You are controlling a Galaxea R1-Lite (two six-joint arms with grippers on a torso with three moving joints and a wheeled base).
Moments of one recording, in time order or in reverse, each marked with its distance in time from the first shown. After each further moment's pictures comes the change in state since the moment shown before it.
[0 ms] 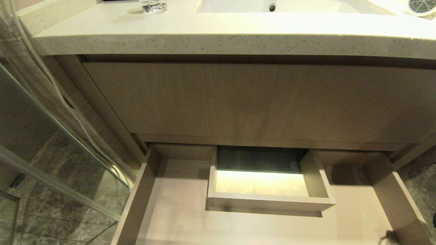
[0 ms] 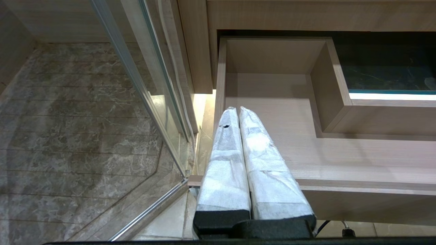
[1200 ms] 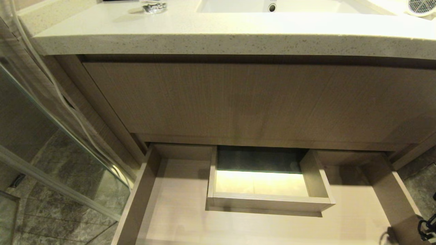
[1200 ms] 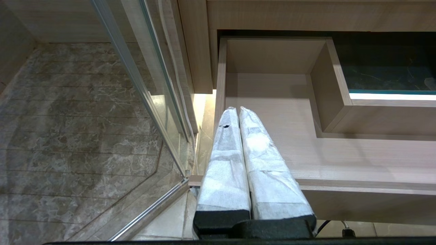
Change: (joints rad) left arm 0.000 0.000 0.000 0.000 0.000 0.000; right arm 0.000 0.232 -0.016 -0.246 -0.024 0.005
